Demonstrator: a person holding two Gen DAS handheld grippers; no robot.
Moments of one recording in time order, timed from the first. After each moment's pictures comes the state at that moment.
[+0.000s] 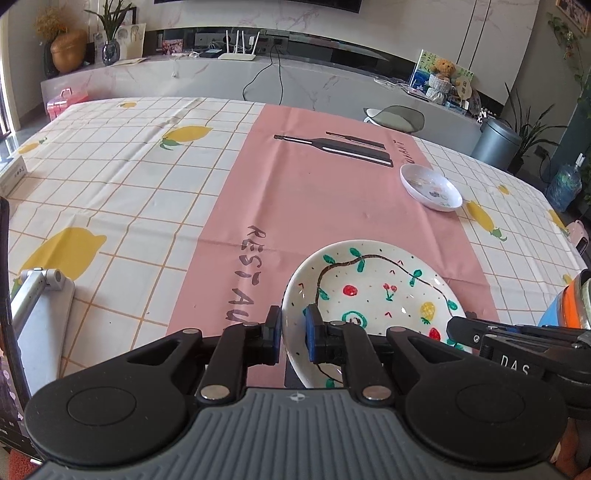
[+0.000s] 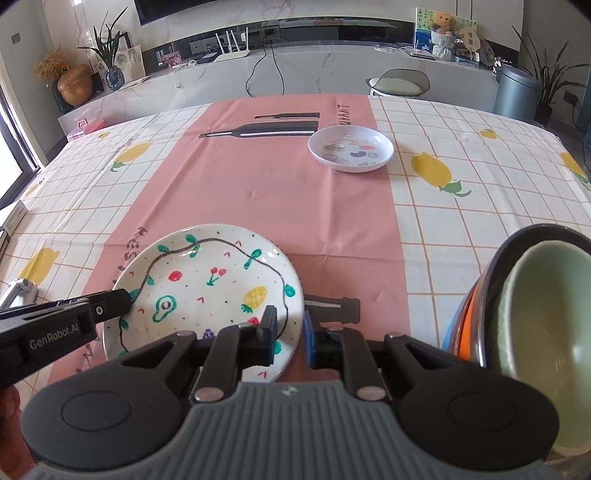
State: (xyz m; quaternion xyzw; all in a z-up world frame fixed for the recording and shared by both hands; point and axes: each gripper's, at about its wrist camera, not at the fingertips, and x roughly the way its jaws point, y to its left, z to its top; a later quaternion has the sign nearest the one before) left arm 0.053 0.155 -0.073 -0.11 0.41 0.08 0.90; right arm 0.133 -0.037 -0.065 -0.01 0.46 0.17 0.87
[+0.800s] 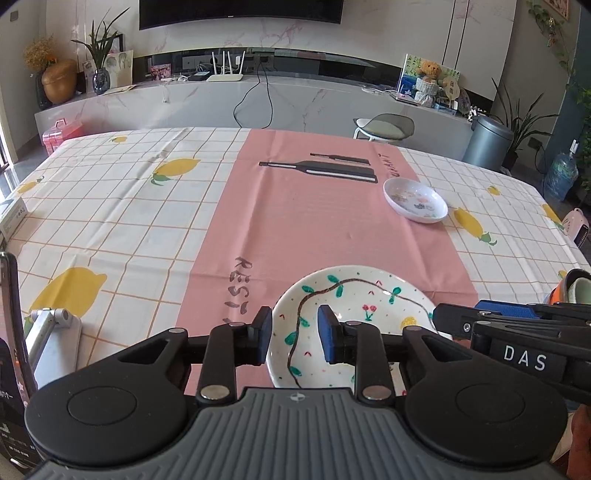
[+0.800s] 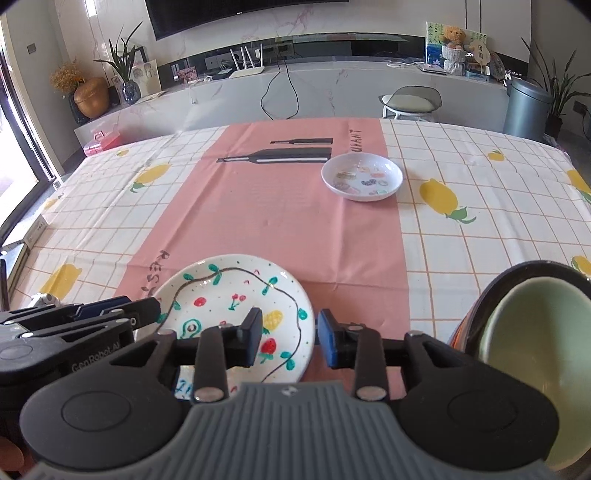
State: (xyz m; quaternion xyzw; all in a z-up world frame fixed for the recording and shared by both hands) left arm 0.058 0.140 -0.047 -0.08 0.39 0.07 0.92; right arm 0.133 -0.044 -0.039 0.01 0.43 0.20 0.88
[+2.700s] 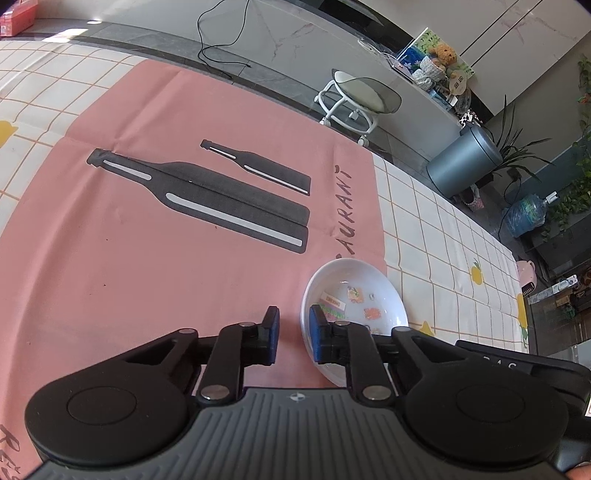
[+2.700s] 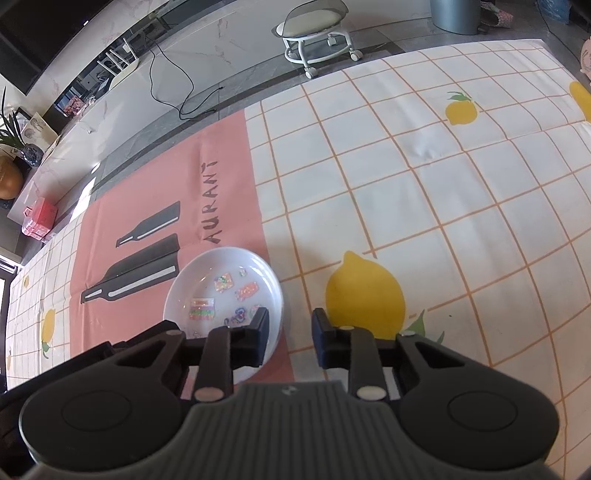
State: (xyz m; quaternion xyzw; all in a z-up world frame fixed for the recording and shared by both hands) left arm 0.292 0.134 -0.095 -0.26 0.48 -0.01 0.84; right arm 0.380 -0.104 -0.086 0.17 0.57 0.08 0.80
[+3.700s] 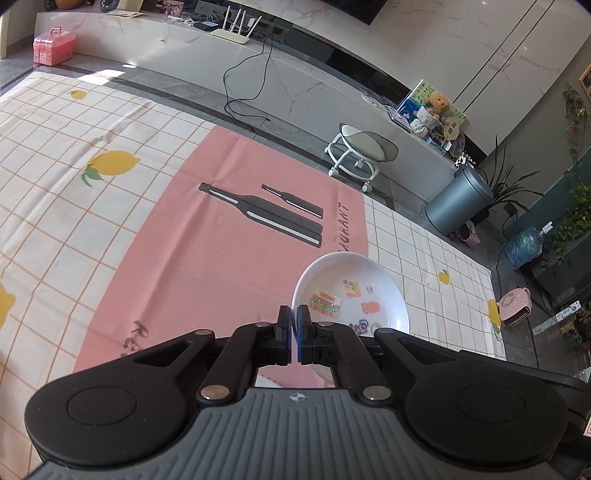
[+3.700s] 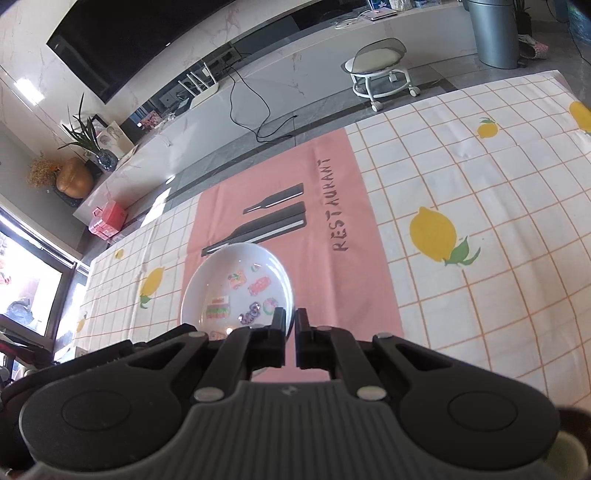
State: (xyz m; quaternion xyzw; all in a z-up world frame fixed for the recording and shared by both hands) left arm 0.155 0.157 -0.001 -0.26 0.41 0.04 0.87; right arm 0.250 -0.082 0.004 0.20 0.49 0.17 0.83
